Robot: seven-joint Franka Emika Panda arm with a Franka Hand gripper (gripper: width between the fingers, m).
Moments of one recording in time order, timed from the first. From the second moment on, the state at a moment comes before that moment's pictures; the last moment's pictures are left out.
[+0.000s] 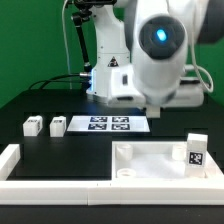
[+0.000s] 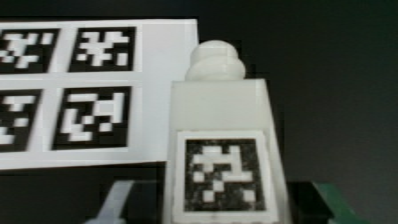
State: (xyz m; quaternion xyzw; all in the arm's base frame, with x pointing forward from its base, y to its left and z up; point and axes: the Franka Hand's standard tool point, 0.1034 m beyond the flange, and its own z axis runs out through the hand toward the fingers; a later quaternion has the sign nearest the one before) arm 0.403 0.067 0.085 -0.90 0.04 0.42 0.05
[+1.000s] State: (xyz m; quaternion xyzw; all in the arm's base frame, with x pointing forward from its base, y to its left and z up) arm 0.496 0.039 0.136 -0.99 0.03 0.12 0.05
